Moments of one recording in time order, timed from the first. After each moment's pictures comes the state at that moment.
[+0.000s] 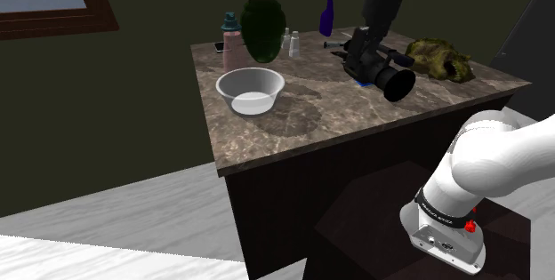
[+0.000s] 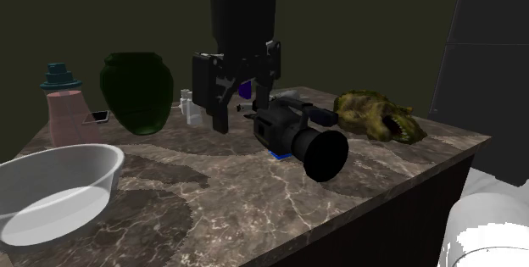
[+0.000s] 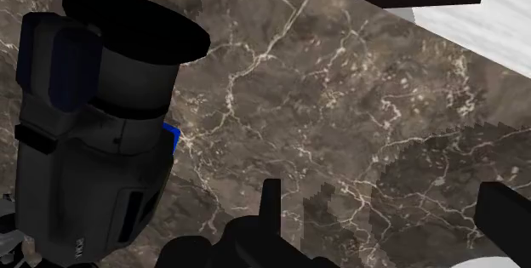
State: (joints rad) arm 0.02 -0.83 0.06 -2.36 -0.07 1.65 0.09
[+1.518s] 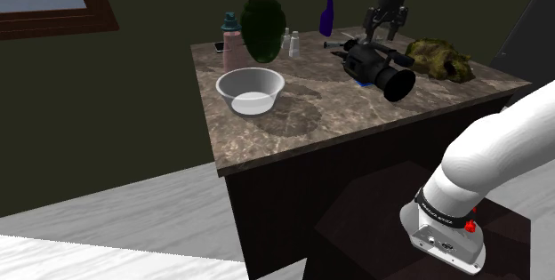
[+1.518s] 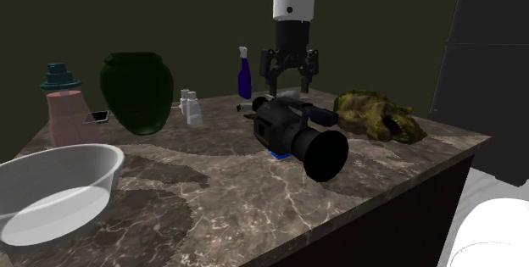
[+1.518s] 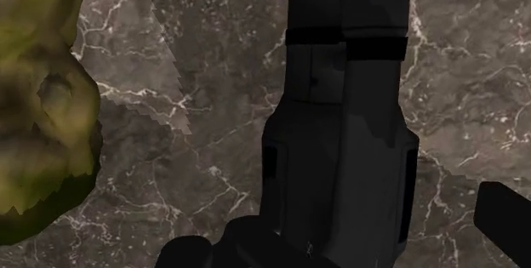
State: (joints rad) arm -0.19 -0.38 -0.31 -2.02 -0.08 1.64 0.00
